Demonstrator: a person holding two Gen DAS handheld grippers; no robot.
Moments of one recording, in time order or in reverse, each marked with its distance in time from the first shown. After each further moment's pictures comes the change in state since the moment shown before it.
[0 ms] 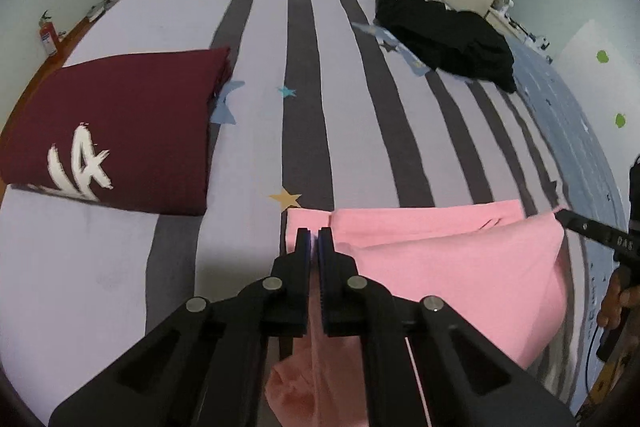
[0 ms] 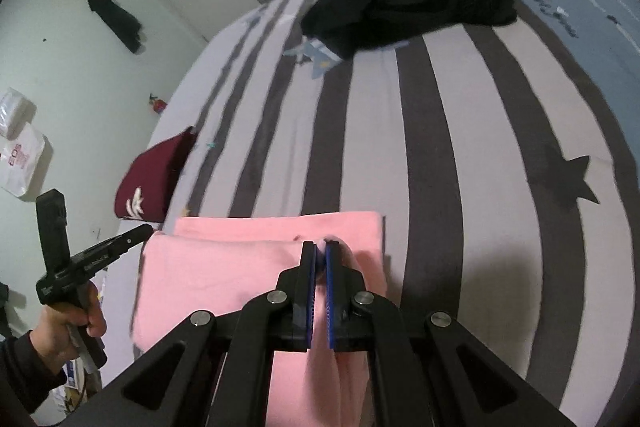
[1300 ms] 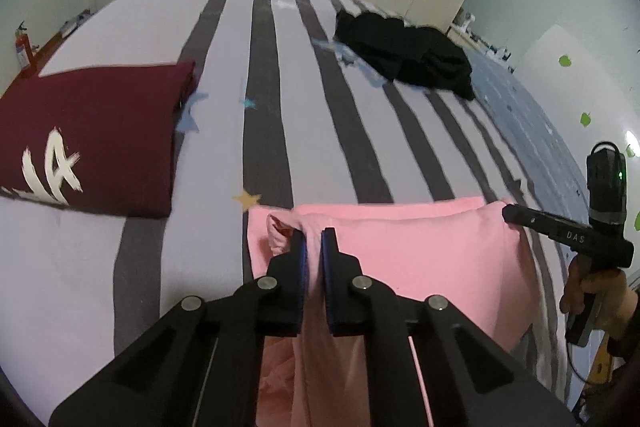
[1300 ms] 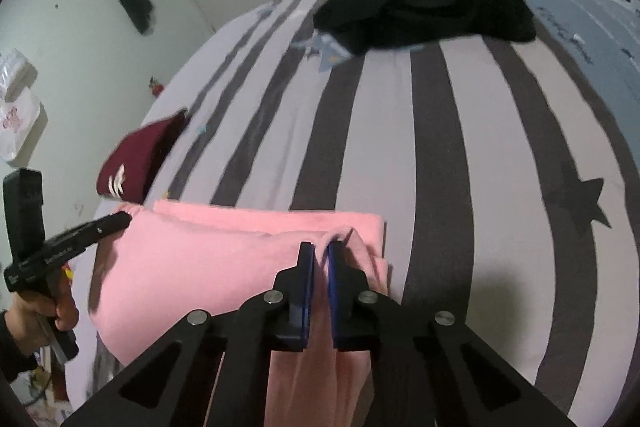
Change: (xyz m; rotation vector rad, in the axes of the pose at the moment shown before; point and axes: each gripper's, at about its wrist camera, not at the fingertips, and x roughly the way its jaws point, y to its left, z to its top) left arm -0.020 -0.008 -0.025 0.020 -0.103 -0.131; right arm 0.015 0.008 -0.012 -0.109 -0.058 -0.055
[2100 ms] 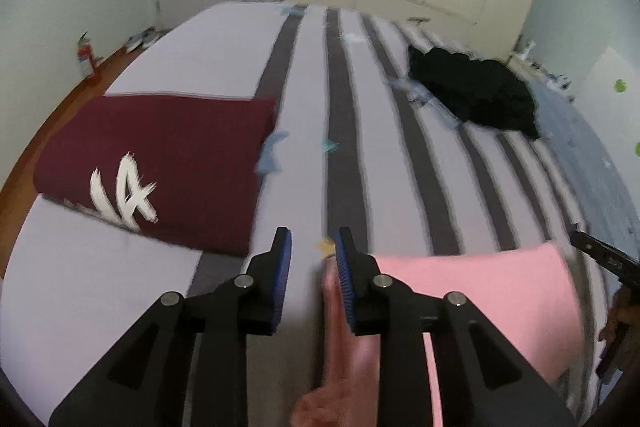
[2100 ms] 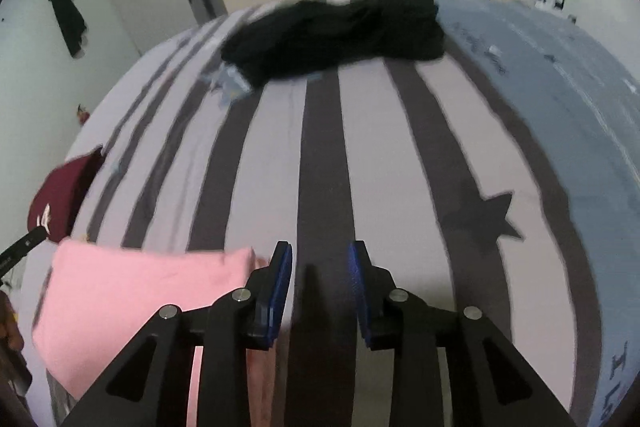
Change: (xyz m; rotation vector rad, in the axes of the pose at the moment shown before) left arm -0.008 0.004 0.018 -0.034 -0.116 0.229; right arm -0.008 -0.029 0.010 0.060 -0.104 -0.285
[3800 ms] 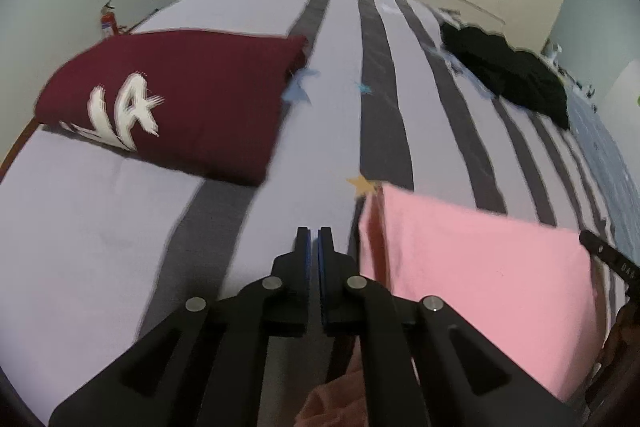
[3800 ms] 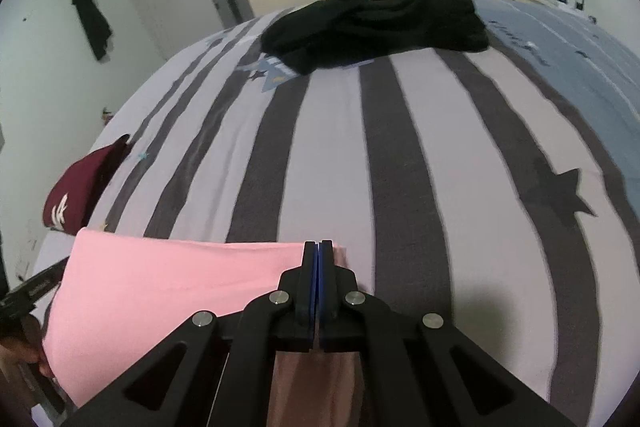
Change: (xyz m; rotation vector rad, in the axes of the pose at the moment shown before) left arm 0.032 0.024 -0.049 -0.120 0.031 0.077; right arm 0.034 0.027 -0.029 -0.011 -0.033 0.082
